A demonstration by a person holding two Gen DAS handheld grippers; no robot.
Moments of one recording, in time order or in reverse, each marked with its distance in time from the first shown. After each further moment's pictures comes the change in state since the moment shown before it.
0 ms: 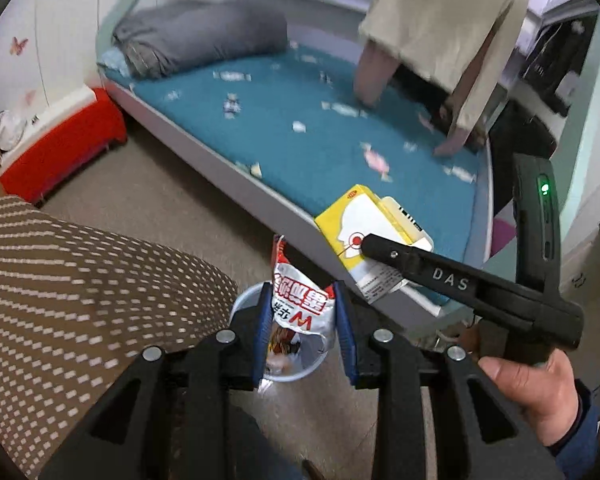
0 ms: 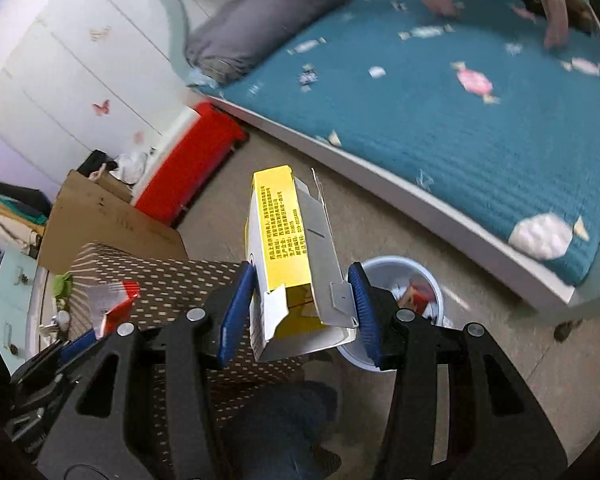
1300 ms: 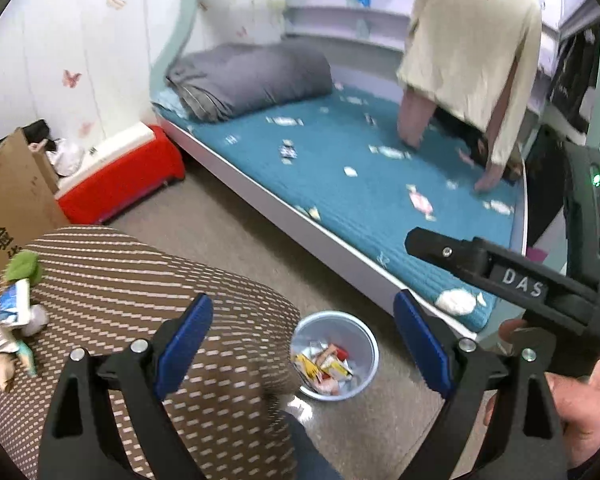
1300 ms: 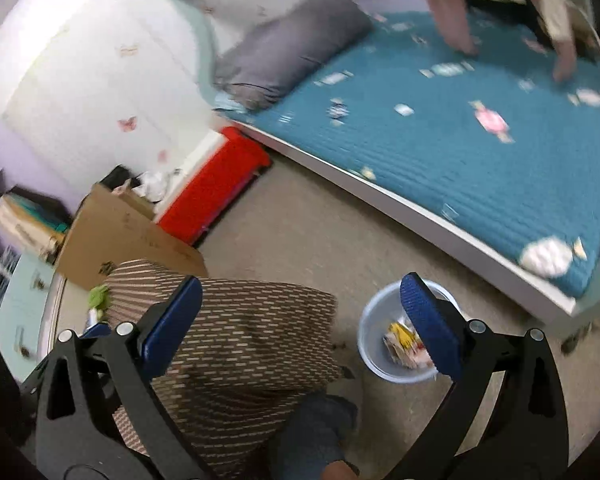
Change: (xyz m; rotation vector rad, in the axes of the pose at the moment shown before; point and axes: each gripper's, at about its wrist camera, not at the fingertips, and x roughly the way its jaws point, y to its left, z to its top) left arm -0.108 0.017 -0.003 -0.022 -0.202 0.205; right arm -0.084 0.098 0.005 -0.108 -0.142 0.084
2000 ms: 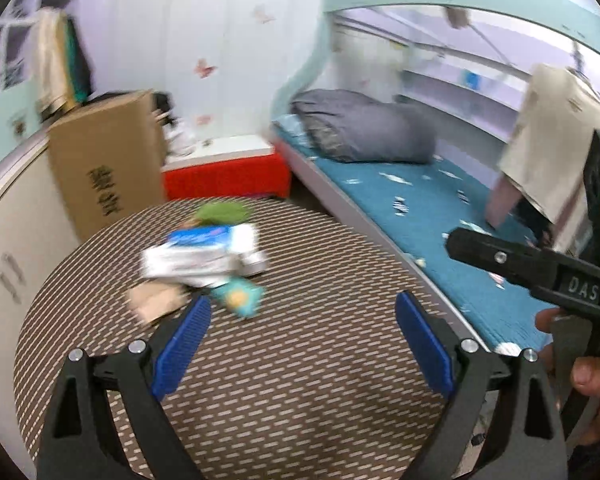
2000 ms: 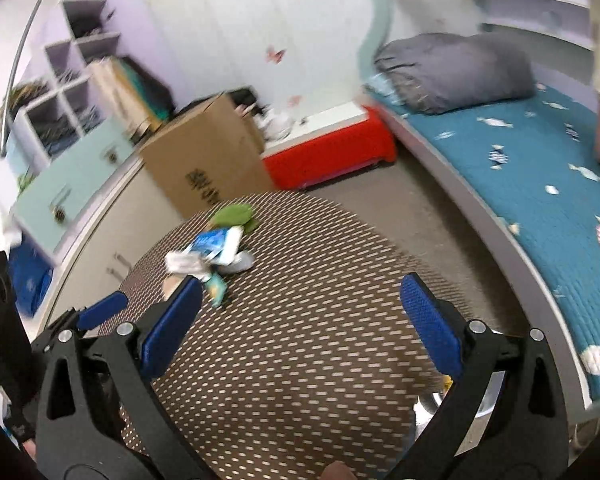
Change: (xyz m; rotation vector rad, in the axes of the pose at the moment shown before) left arm -0.136 0.203 -0.090 -0.310 -0.155 0.230; right arm 0.026 0.226 -0.073 -0.464 0.121 0.240
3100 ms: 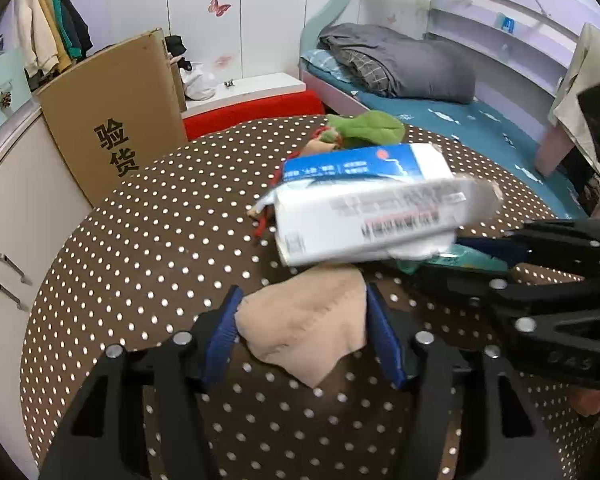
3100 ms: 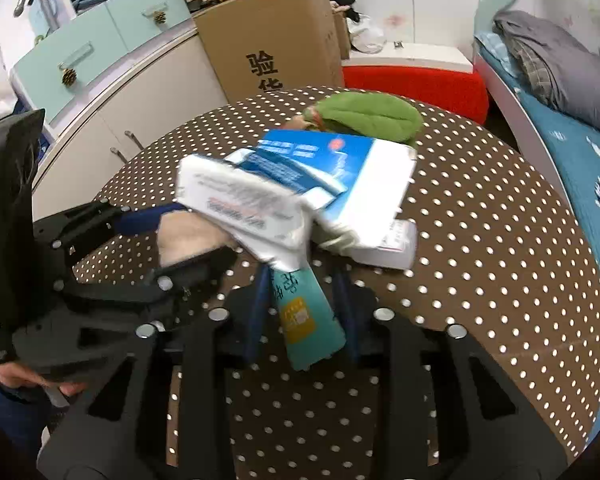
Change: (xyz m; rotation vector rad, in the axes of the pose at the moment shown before) left arm 0.131 0.133 -0.004 0.079 0.211 0.051; right arm 0.193 0.106 -0.024 -0.334 0.304 0.110
